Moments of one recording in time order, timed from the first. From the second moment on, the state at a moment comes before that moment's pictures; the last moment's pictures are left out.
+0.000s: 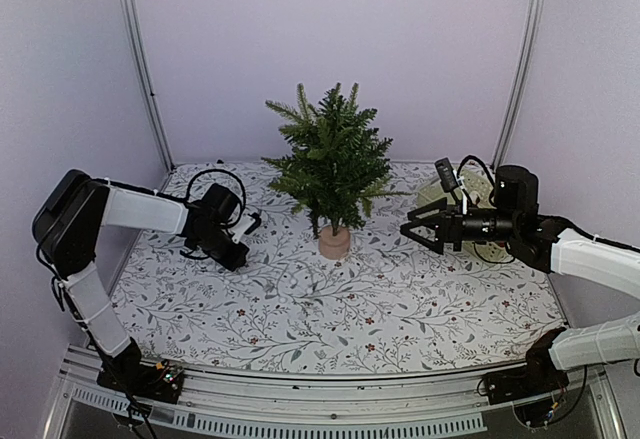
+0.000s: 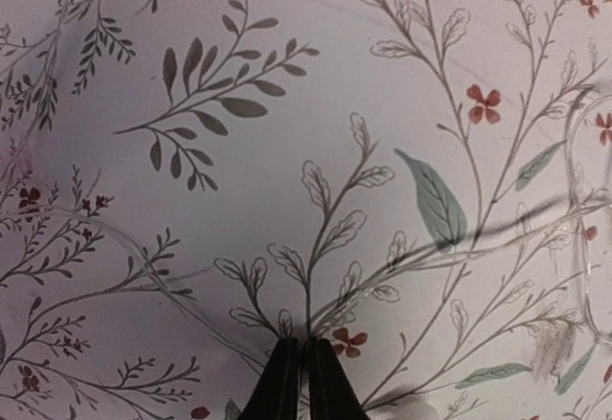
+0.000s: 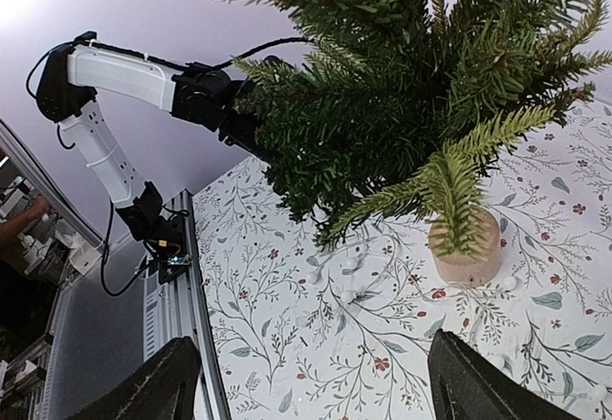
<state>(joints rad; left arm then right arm) -0.47 1.77 0.95 -0.34 0.03 0.12 0.50 1.13 0.66 0.19 -0.76 0.26</state>
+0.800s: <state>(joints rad) -0.62 0.95 0.98 -0.35 0.09 0.05 0.71 1.18 0.68 0.20 -0.62 0.16</state>
